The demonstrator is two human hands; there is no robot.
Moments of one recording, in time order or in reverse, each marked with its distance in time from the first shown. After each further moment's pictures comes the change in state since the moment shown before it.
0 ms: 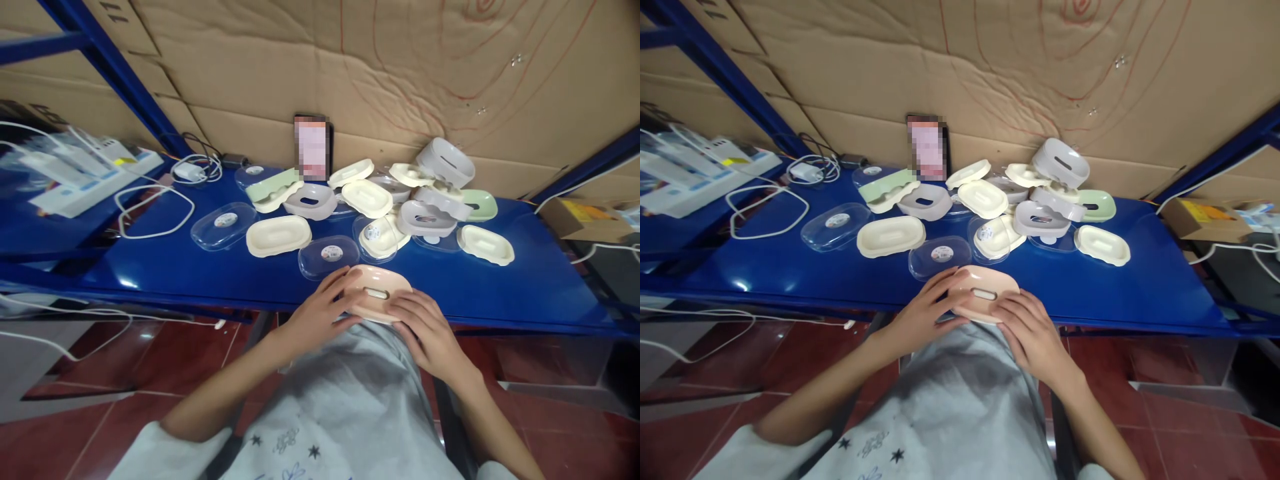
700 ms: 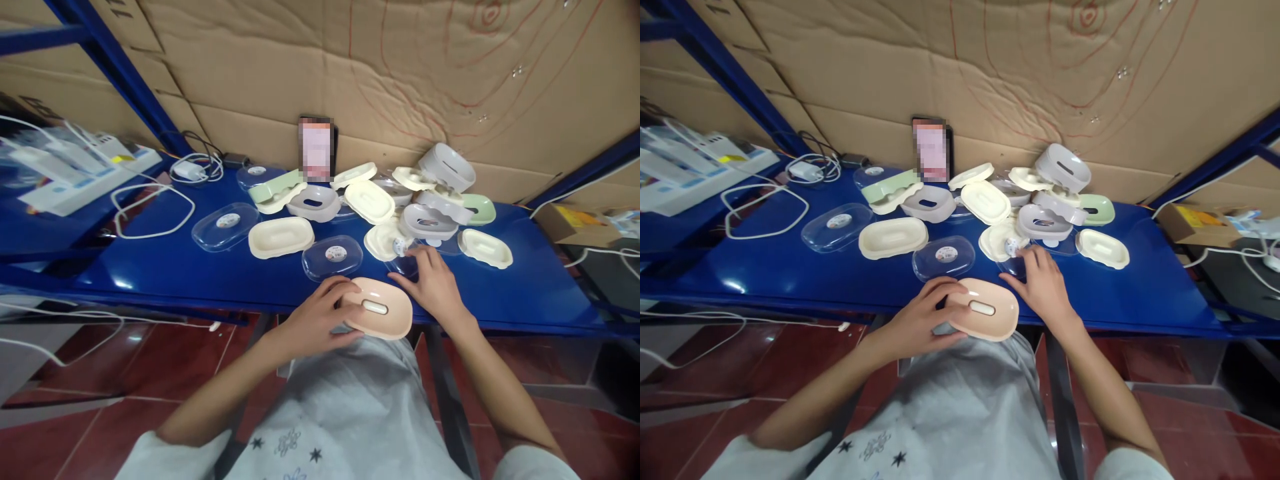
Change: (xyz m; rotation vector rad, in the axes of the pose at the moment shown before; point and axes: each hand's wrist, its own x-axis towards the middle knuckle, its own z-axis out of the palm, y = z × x) left_hand -0.004 -0.002 -0.017 -0.078 -0.062 0.011; right_hand 0.066 0.060 -0.002 -0.309 0.053 0.286
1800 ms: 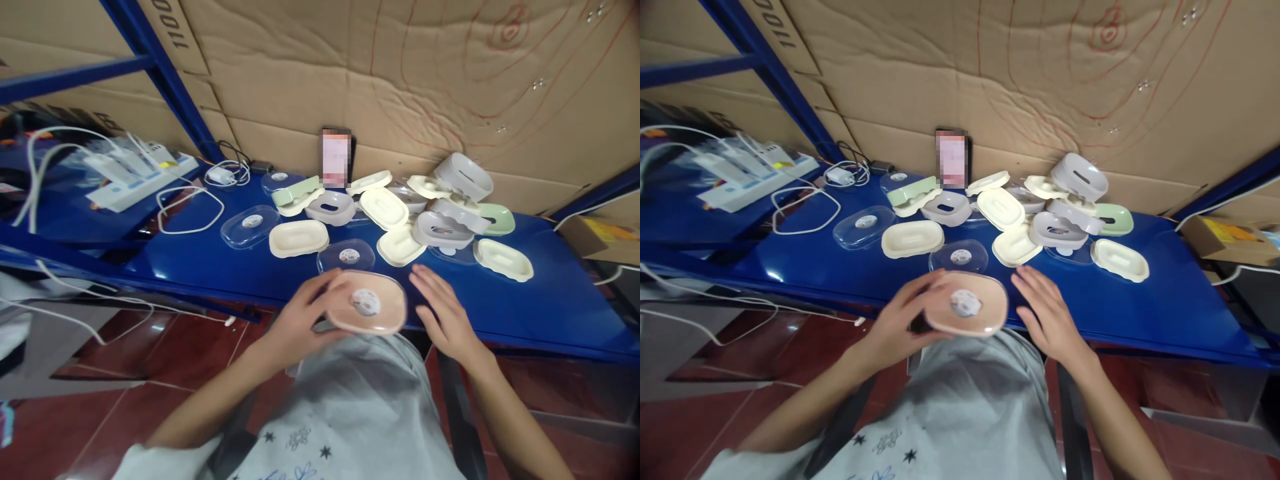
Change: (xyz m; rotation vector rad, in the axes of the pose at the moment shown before) left_hand -0.035 0.011 -0.028 0.080 0.200 -0.244; right_hand -0.038 -0.015 -0.013 0.268 -0.008 -0.338
